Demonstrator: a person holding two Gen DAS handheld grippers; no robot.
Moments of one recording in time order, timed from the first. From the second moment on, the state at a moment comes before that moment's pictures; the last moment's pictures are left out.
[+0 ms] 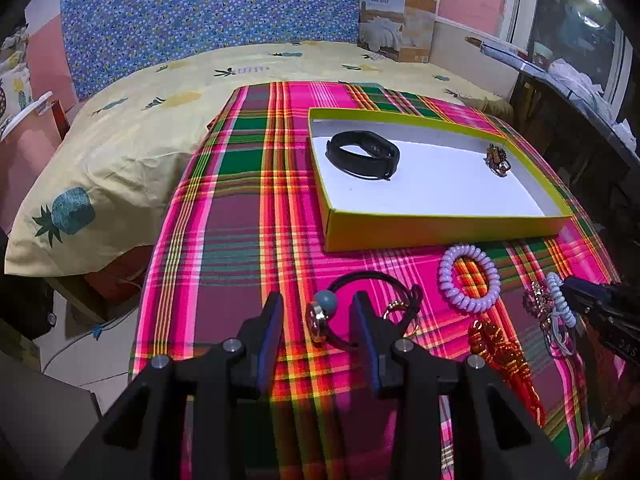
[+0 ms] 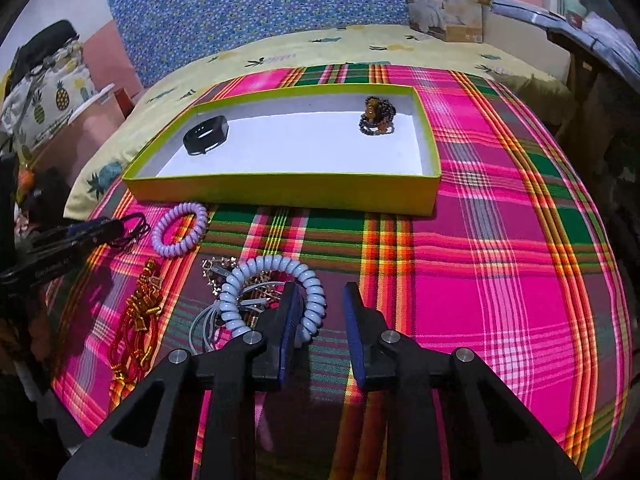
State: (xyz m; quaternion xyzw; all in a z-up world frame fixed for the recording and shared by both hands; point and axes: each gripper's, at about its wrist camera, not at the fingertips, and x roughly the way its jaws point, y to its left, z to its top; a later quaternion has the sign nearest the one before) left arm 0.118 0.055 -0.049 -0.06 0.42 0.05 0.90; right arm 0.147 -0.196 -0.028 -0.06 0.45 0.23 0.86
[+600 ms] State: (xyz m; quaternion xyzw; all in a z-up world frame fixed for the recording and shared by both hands) left arm 0.110 0.053 -0.045 -0.05 0.42 0.05 0.90; right arm 0.133 -0.205 -0.015 -0.05 0.43 0.23 0.87
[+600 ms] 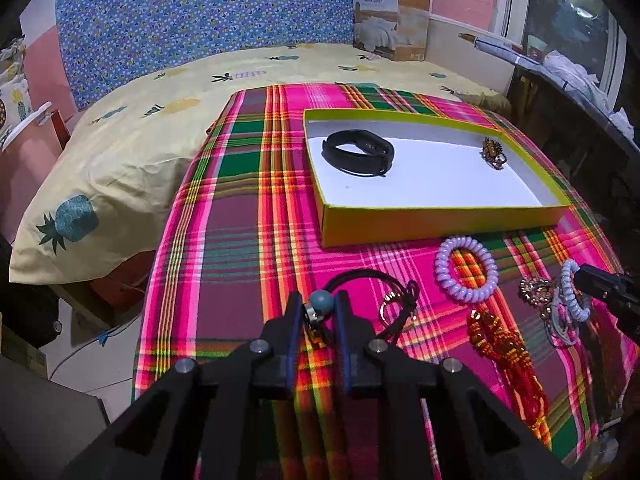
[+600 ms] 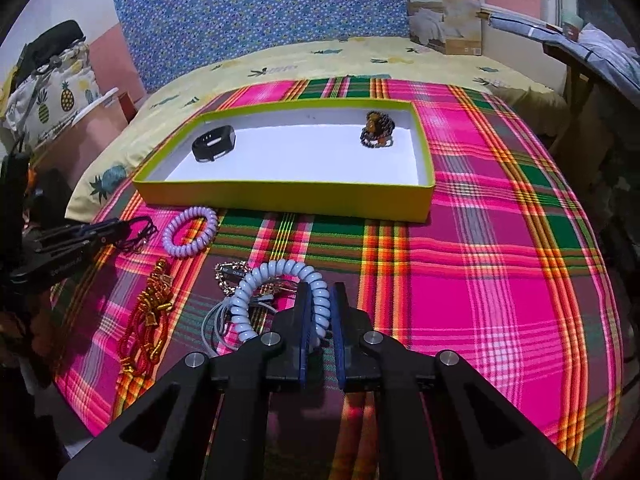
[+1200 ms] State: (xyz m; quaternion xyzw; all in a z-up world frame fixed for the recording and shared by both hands) left arm 0.075 0.042 -0.003 -0.06 0.38 0.02 0.92; right arm 0.110 -0.217 0.019 -0.03 0.39 0.22 0.89
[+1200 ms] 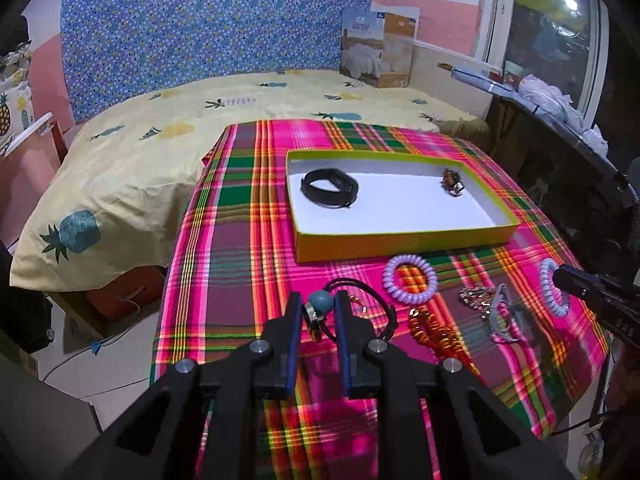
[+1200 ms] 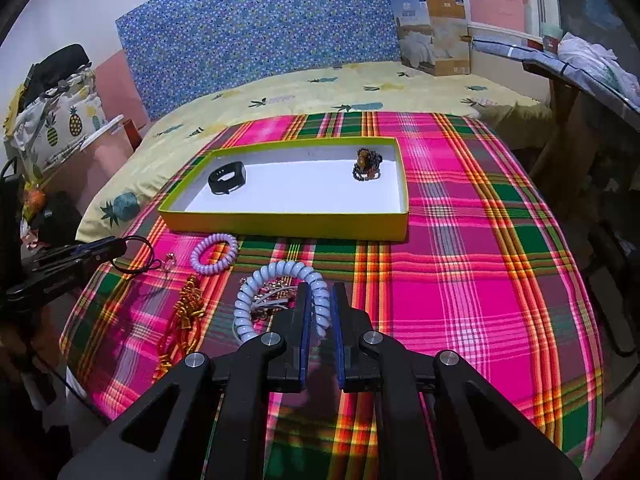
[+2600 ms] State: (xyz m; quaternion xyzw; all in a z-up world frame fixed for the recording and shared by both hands) left arm 0.236 0.004 0.006 -0.03 0.39 -0.02 0.92; right arm 0.235 -0.191 0.014 -0.06 0.40 0.20 0.89
